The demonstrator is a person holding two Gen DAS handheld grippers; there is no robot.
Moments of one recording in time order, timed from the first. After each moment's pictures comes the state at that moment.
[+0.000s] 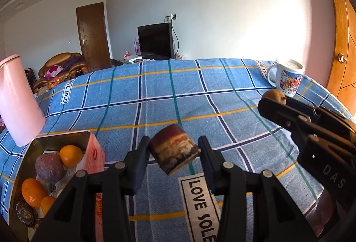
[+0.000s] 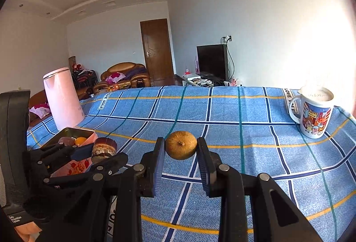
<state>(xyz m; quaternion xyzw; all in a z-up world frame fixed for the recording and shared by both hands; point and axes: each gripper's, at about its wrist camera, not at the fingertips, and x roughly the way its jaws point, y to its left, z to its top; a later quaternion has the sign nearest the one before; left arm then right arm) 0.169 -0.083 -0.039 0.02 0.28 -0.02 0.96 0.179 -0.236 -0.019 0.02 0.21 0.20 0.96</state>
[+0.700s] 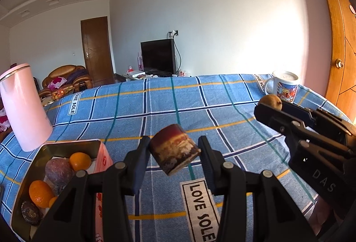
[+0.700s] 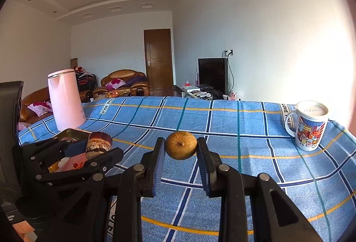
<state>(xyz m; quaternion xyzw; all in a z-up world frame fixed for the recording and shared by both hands) 0.147 -0.082 -0.031 0.02 0.23 -0.02 0.97 0.160 -0.232 -0.012 0.00 0.17 0.19 0.97</state>
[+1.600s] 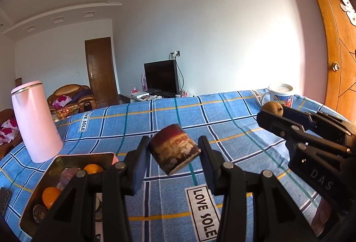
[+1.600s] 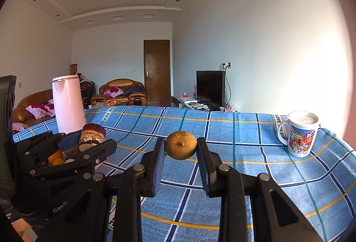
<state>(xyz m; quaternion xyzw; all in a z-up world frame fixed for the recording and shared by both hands) 0.113 -0.079 -0.021 0.04 0.16 -0.01 0.99 0.130 -0.233 -0.006 -0.01 0.12 0.18 0.98</state>
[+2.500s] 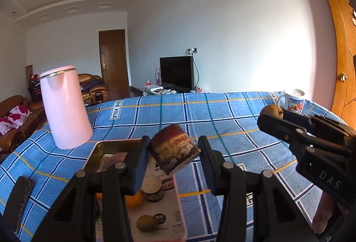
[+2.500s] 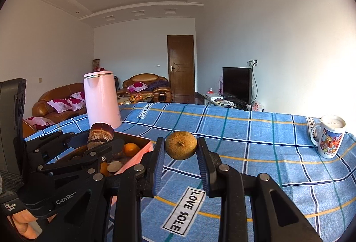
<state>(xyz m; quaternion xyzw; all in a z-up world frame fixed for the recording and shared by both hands) 0.071 0.004 -0.008 0.01 0.17 0.03 0.98 0.105 -0.166 0.009 -0.01 0.14 0.27 0.95</state>
